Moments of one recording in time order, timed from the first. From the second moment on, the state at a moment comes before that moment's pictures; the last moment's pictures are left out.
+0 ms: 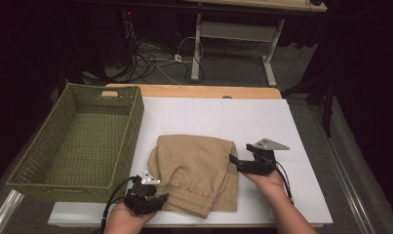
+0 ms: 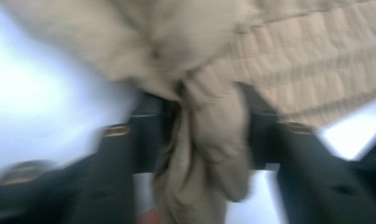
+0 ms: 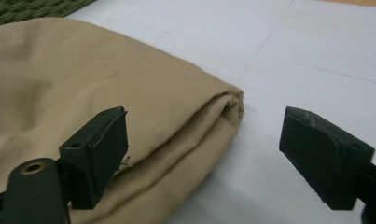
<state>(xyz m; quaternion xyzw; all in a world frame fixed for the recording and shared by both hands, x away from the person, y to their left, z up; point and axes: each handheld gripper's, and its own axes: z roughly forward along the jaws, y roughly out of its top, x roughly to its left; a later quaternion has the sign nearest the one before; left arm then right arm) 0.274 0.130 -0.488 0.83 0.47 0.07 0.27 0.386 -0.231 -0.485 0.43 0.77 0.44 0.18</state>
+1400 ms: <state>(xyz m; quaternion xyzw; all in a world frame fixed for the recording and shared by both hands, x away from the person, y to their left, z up) 0.303 0.103 -0.444 0.88 0.44 0.00 0.19 0.408 -0.209 -0.472 0.37 0.81 0.41 0.19</state>
